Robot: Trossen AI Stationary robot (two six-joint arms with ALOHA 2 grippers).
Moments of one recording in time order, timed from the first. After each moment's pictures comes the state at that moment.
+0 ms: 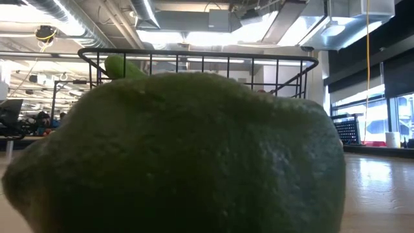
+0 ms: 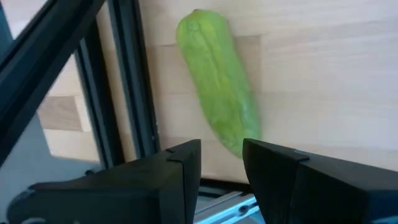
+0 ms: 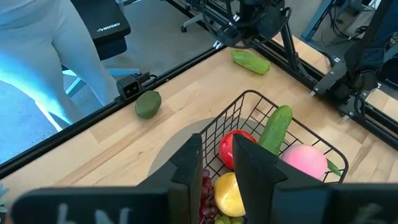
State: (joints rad) left arm -0.98 1.87 1.45 -1.36 0.20 -2.49; right arm -0.09 1.41 1.58 -0.92 -0.66 -0.69
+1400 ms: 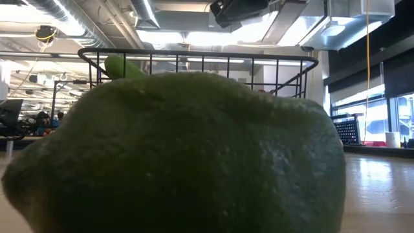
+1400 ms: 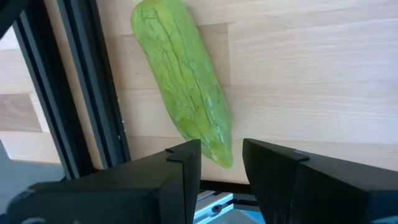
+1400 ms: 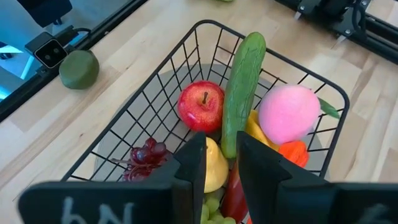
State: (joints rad) left arm -0.96 1.87 1.40 -1.24 0.14 -2.49; right arm -0.09 1.68 1.58 -0.77 -0.44 -0.58
